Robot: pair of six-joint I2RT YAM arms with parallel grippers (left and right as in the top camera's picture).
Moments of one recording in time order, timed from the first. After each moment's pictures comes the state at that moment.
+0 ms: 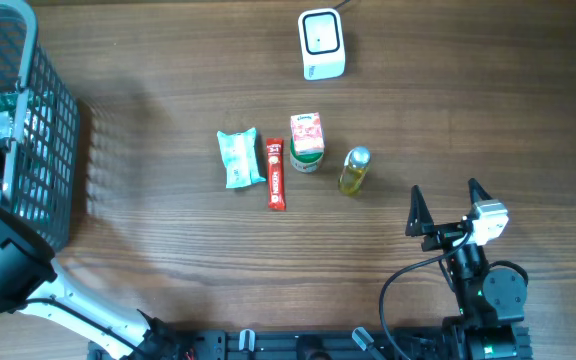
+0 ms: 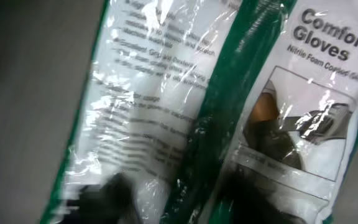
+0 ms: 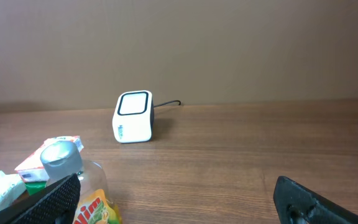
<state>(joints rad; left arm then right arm) 0.78 2.11 1.52 -0.59 0.13 0.26 0.08 0.01 0.01 0.00 -0.07 0.10</state>
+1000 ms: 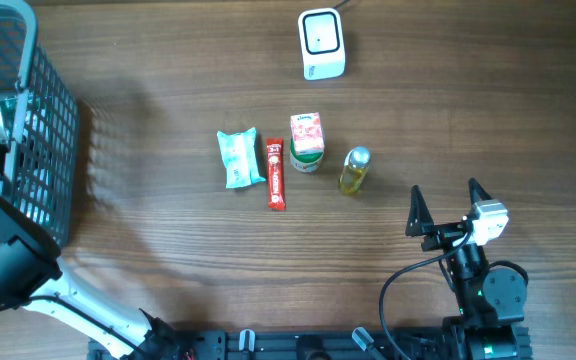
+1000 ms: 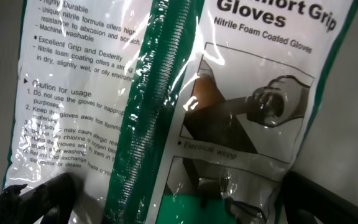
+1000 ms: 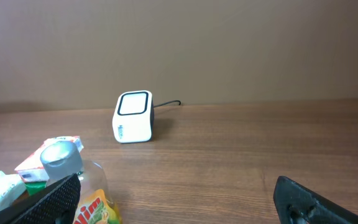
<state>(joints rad) 0.73 2.10 1.53 -0.65 0.07 0.31 0.08 0.01 0.01 0.00 -0.07 0.10</state>
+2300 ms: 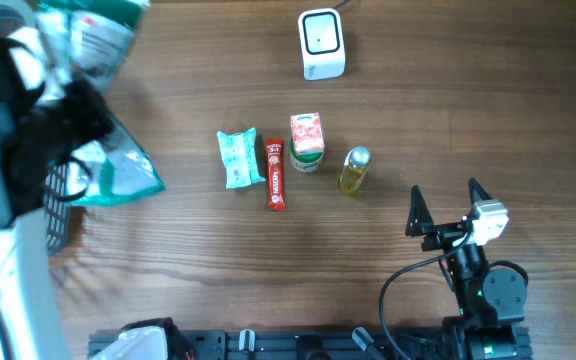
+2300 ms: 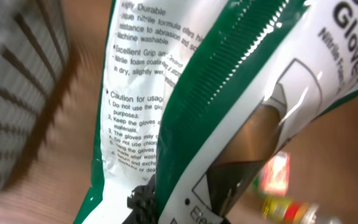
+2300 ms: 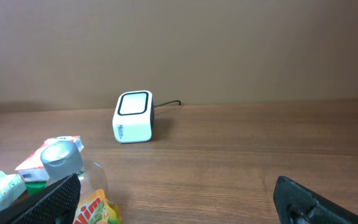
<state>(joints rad) 0.12 1.34 1.80 -1.33 0.11 -0.33 0.08 0.01 0.01 0.00 -0.07 0.10</state>
